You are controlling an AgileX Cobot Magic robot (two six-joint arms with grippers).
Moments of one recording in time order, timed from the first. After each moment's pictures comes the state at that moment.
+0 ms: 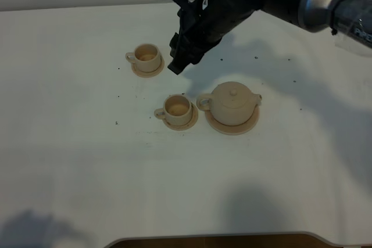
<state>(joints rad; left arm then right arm) -0.03 0.00 -0.51 -0.14 1.05 0.09 0.63 2.07 -1.75 0.20 0.73 -0.55</state>
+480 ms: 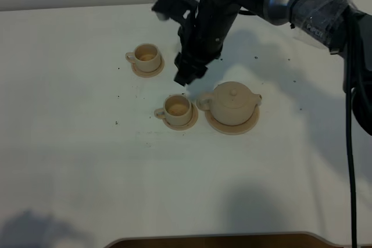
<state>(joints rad) -0.03 0.00 -0.51 -0.14 1.05 0.09 0.61 2.28 -2.01 0.19 1.09 -0.59</state>
